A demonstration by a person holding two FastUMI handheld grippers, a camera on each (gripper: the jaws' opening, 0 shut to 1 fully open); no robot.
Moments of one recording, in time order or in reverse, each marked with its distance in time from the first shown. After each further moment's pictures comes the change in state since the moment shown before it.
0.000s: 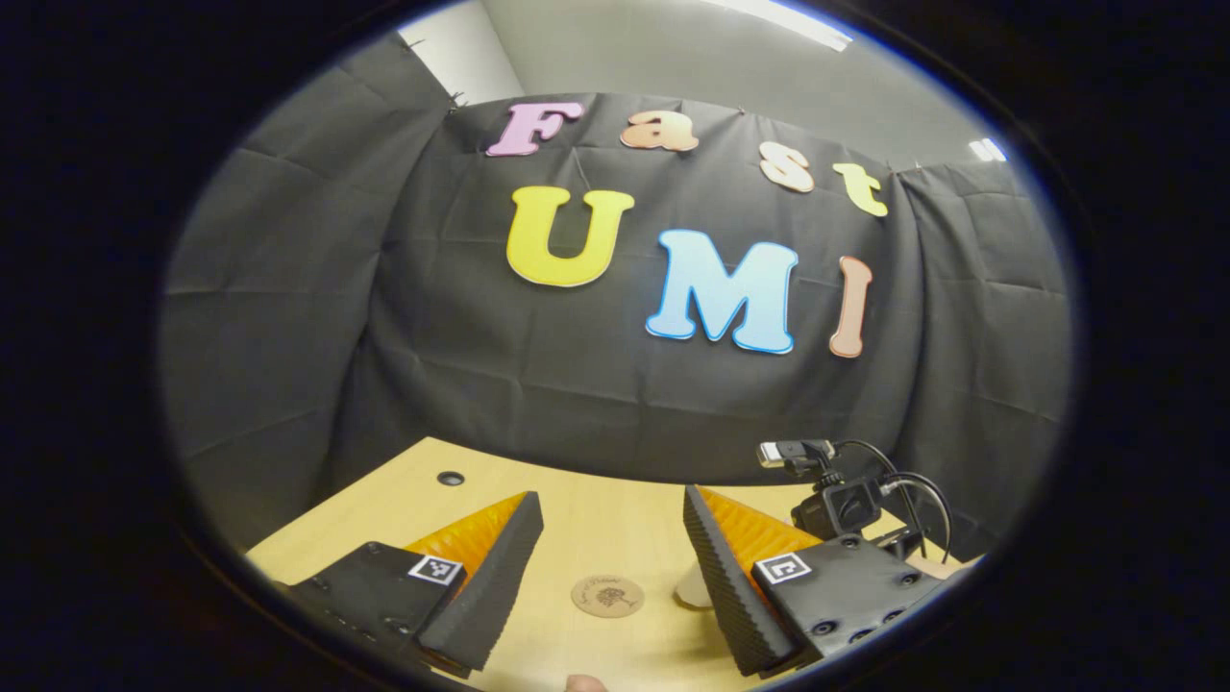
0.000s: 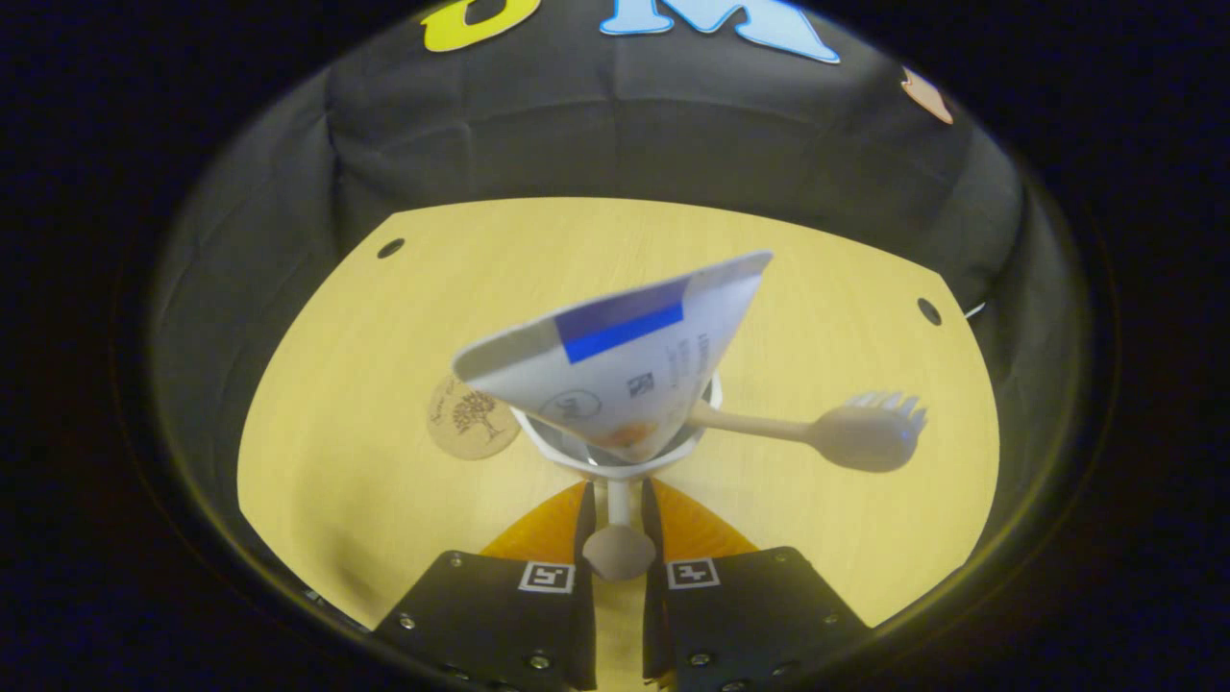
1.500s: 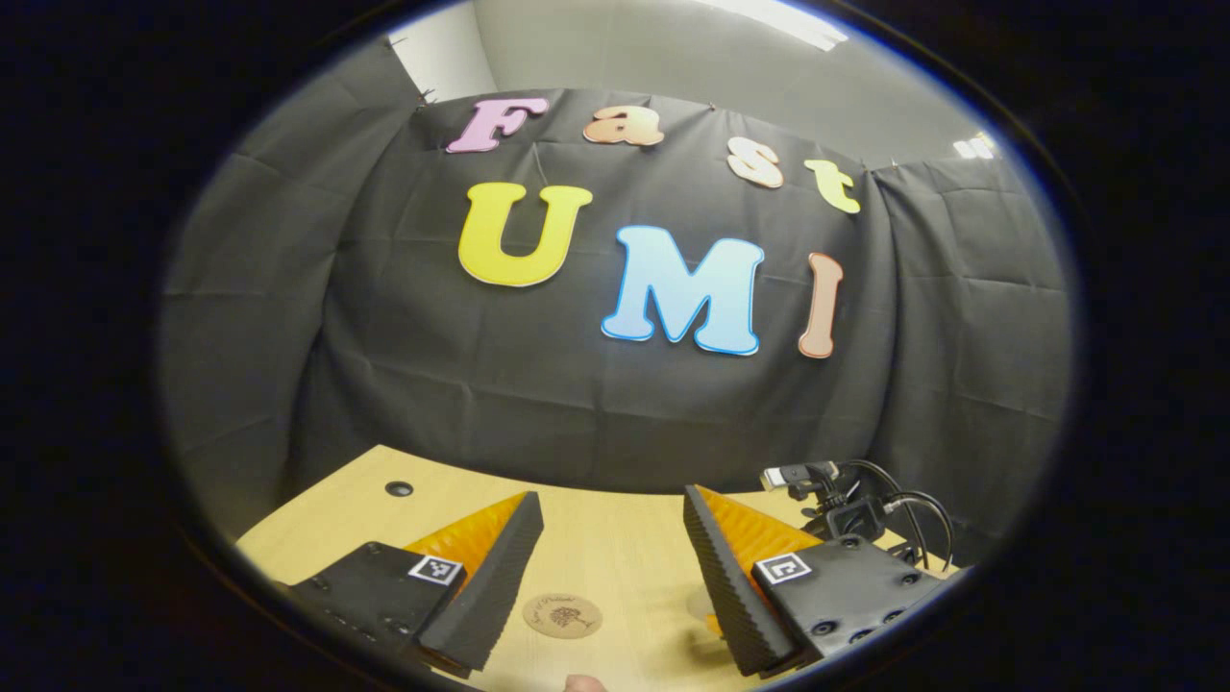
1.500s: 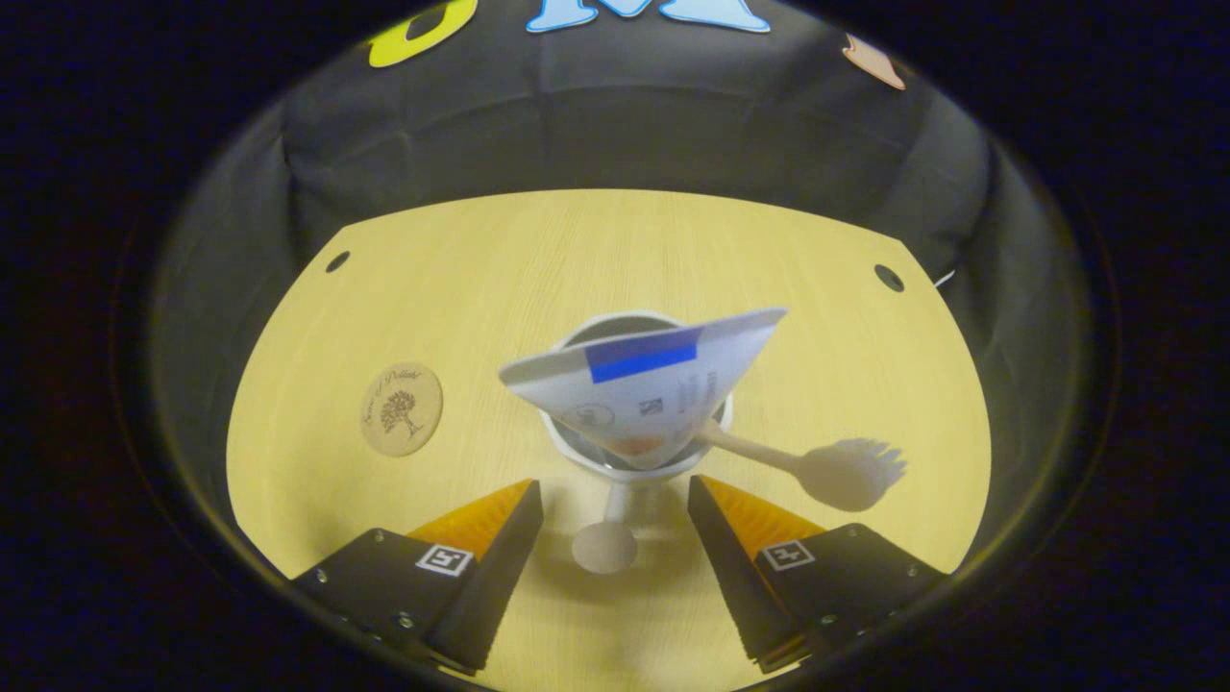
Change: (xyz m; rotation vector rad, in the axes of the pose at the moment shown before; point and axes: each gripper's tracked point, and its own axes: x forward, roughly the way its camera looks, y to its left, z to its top) left arm 0.053 -0.061 -0.005 0.013 -0.005 -0.108; right arm 0.010 -0.070 -0.020 0.091 0.027 -0.089
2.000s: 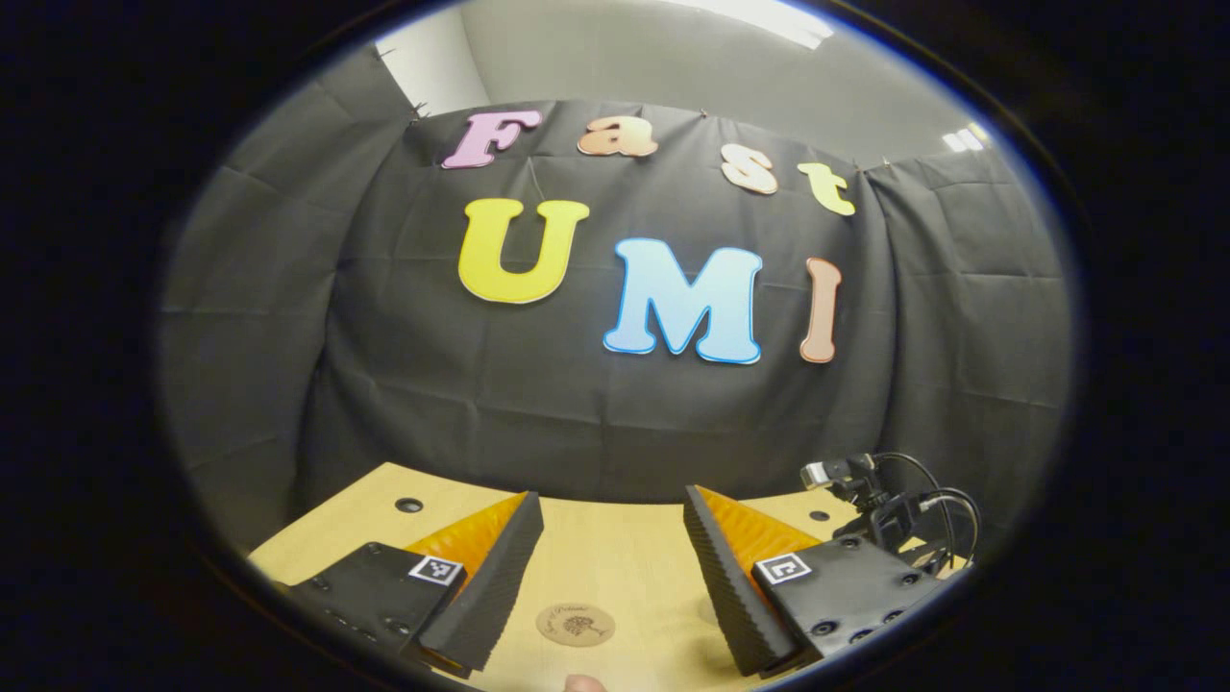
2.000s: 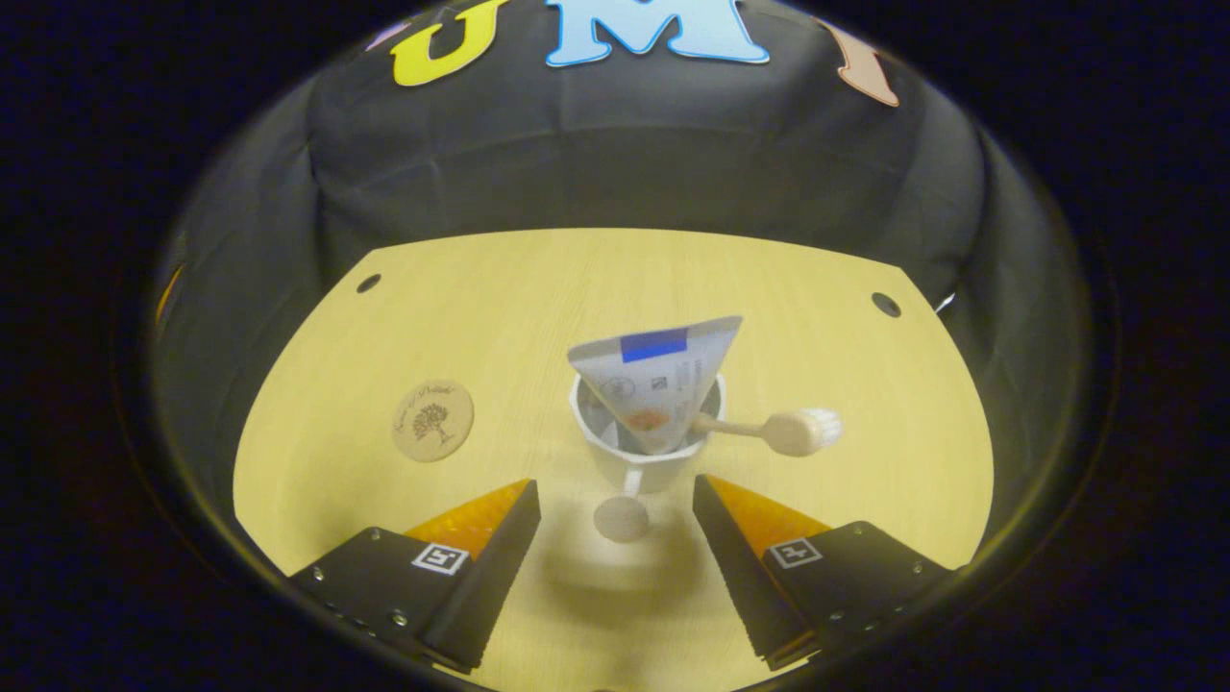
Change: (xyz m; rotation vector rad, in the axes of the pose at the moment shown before) left arm -0.002 0.002 0.012 0.034 -0.036 -0.004; right arm -0.022 0.007 0.008 -0.020 -0.139 0.041
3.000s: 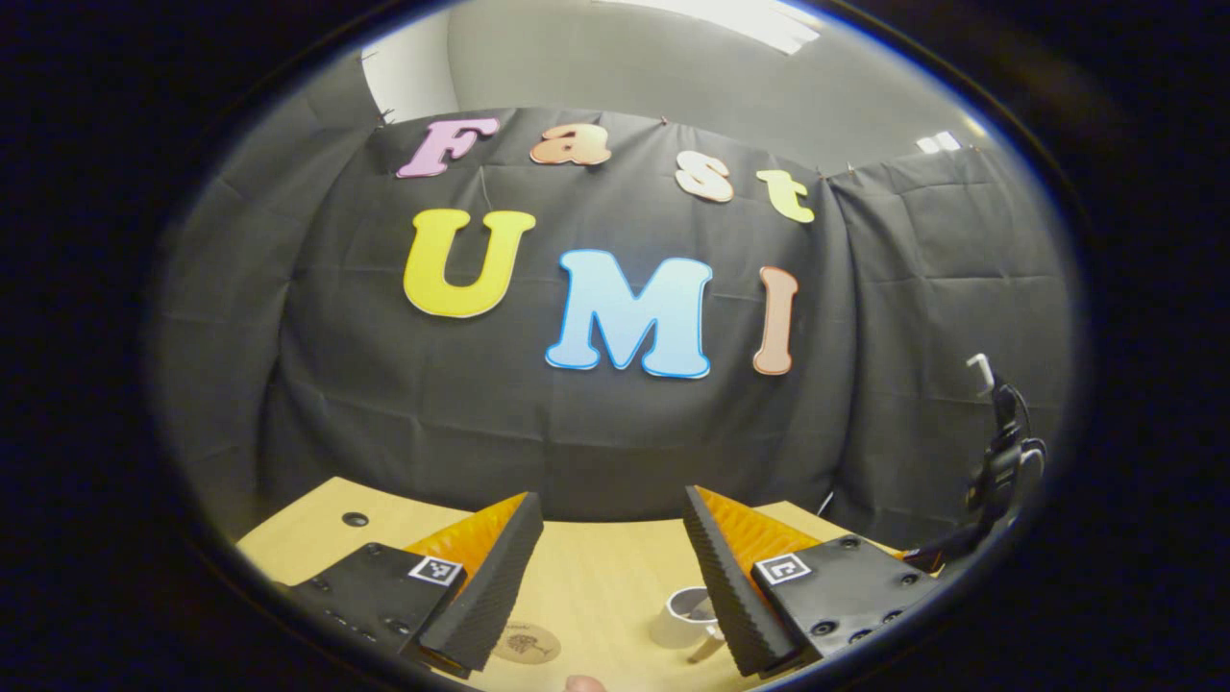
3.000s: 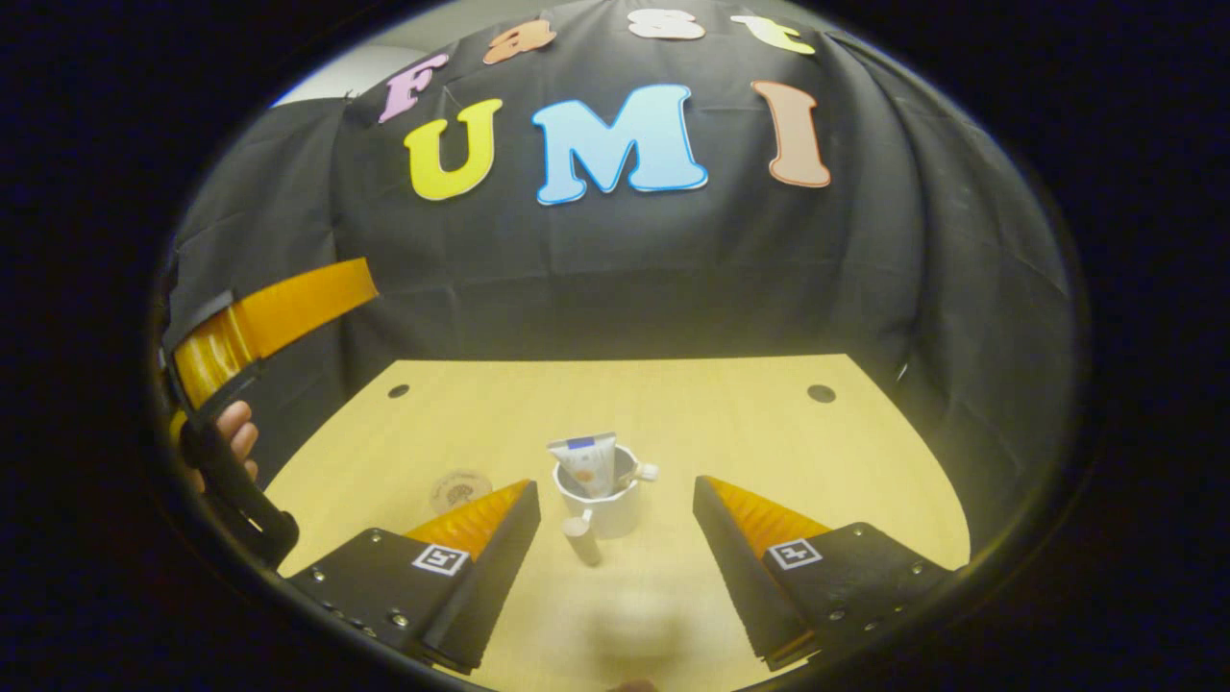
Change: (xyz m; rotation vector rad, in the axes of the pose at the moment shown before) left arm 0.024 -0.058 0.012 0.019 -0.042 -0.099; right arm -0.108 -0.030 0.035 0.041 -0.393 0.013
